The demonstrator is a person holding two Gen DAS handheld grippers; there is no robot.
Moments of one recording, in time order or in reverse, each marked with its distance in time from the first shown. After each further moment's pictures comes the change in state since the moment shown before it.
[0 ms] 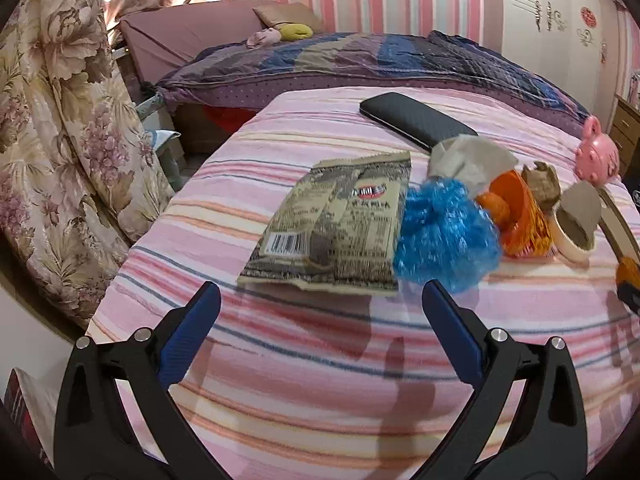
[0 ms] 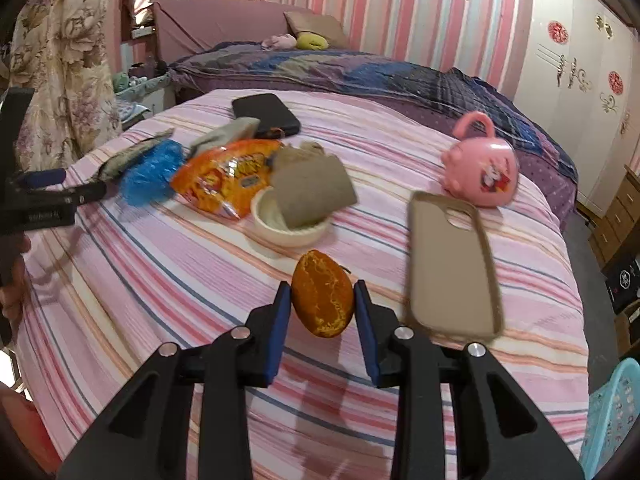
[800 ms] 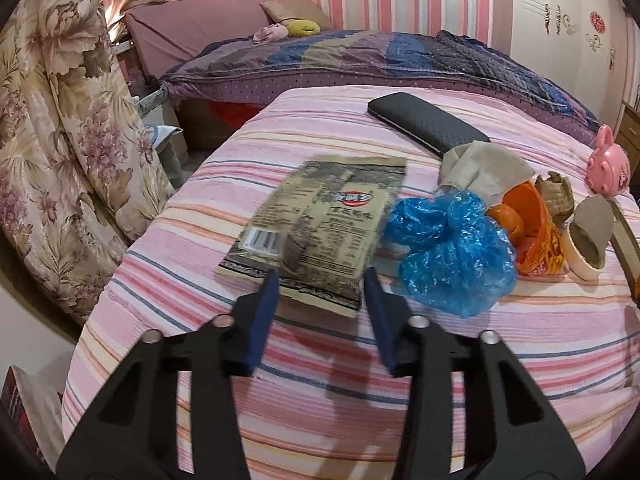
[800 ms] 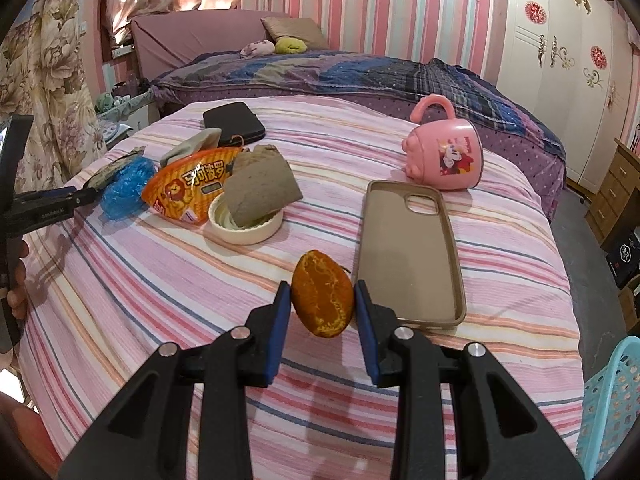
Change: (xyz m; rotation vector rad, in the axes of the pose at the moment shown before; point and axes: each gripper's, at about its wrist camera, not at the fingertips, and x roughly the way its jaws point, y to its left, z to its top) left arm 0.012 0.004 0.008 -0.019 0.013 0.001; right arm -0.004 -0.033 -0.003 0.068 -0.013 -0.006
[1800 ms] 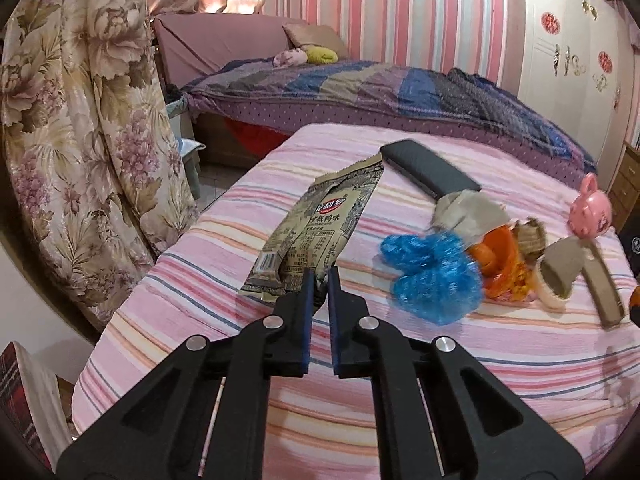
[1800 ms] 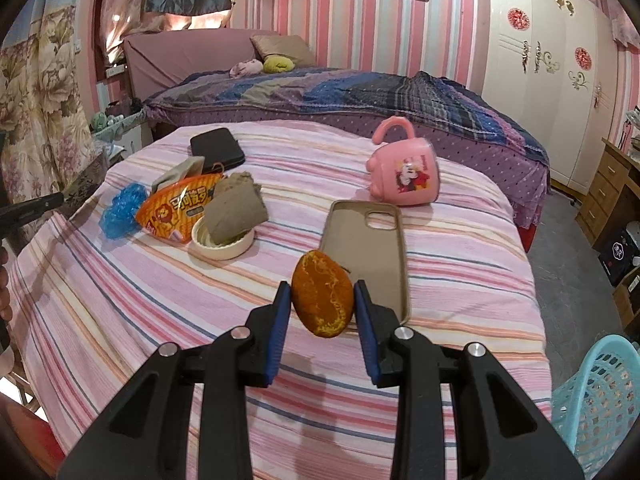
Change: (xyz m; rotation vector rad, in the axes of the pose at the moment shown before) left arm -0.056 0.014 0.000 -0.100 -0.108 -0.003; right arm -0.031 -0.029 0.001 0.033 -0.069 -0.023
